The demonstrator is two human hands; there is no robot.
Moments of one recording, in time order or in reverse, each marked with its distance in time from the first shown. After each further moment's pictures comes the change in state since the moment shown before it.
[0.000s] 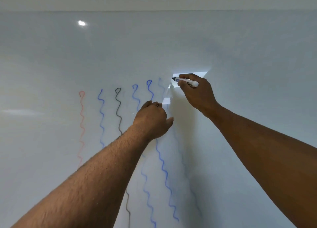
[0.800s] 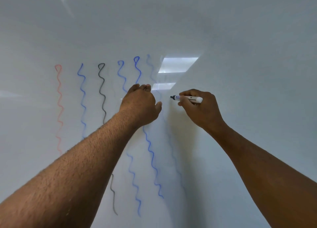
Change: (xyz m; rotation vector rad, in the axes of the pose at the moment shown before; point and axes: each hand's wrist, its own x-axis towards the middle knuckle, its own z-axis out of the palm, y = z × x) left_hand -0.007 0.009 0.013 0.001 0.004 -0.033; right_hand -0.087 0.038 -0.021 -0.122 -0.066 0.109
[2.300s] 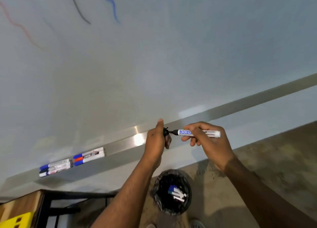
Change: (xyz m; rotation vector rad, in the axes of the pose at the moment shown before) left_hand -0.448 0.199 0.182 -1.541 -0.860 -1.048; right_hand -0.481 -0.002 -0.047 0.421 -0.414 1.151
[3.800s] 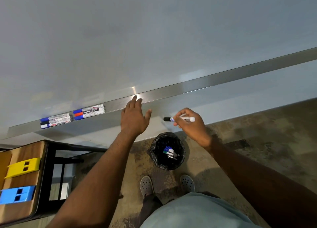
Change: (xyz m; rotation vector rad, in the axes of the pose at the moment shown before) left_hand 0.025 -0.112 -0.081 1.189 0.077 0.173; right_hand -0.009 0.126 0.039 -0.222 -0.139 0.241
